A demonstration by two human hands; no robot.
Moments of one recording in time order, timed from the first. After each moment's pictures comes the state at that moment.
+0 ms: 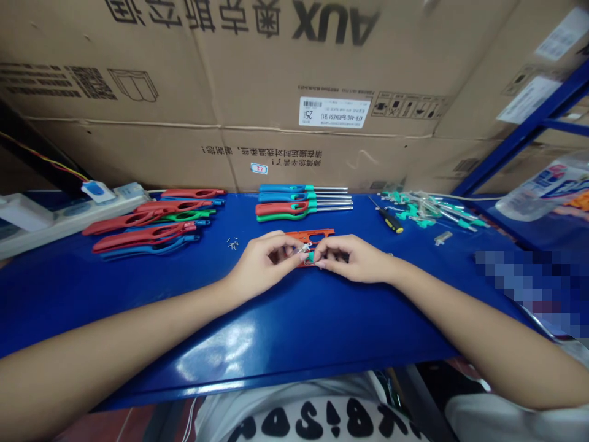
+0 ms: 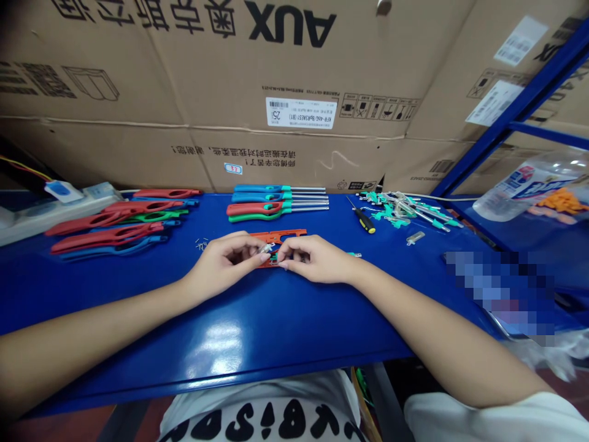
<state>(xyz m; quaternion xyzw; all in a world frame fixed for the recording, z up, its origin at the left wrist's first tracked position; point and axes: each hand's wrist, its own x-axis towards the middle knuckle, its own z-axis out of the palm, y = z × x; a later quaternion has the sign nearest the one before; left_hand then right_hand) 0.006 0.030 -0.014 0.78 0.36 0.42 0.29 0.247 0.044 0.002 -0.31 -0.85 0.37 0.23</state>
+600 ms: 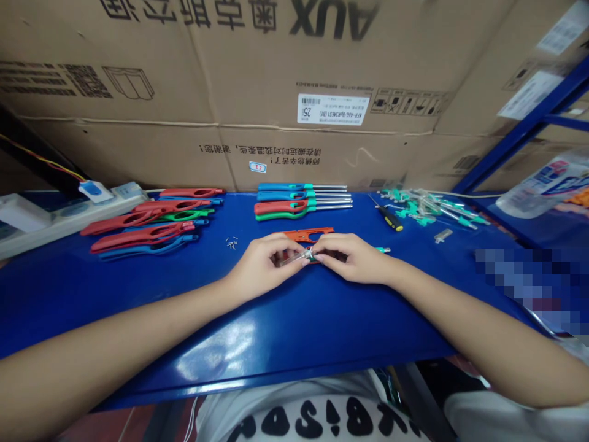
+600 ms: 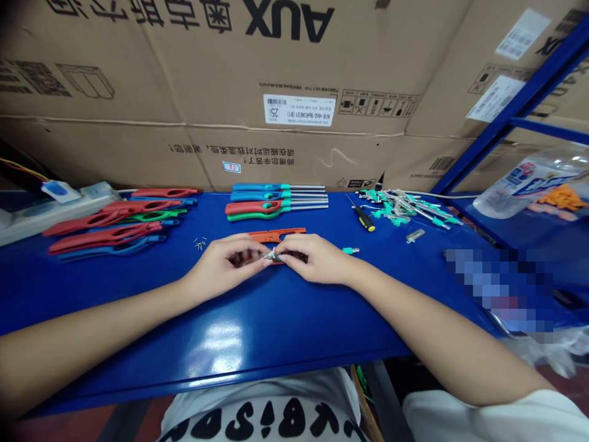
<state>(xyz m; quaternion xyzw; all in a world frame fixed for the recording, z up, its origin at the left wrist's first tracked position) 0.007 0.030 -0.017 0.80 0.35 0.40 0.28 0.246 0.044 -0.003 -0.25 -0.90 0.23 0.28</state>
